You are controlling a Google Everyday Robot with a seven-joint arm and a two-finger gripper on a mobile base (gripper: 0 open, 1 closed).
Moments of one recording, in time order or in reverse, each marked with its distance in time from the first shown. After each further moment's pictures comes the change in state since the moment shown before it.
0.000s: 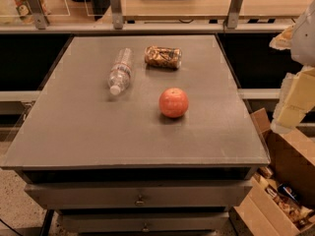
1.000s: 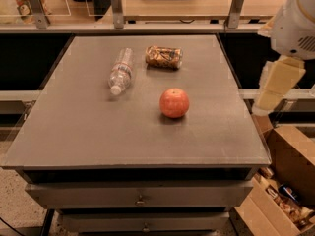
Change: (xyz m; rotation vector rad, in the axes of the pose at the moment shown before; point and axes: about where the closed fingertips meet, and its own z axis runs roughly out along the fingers) arm -0.019 -0.037 0.013 0.086 0.008 -0.015
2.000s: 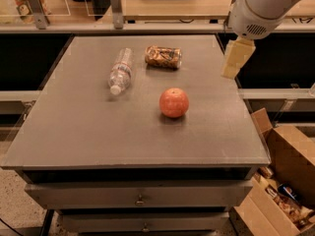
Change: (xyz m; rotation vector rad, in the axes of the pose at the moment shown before) arm -0.045 -0.101 0.055 0.188 -0.022 -0.061
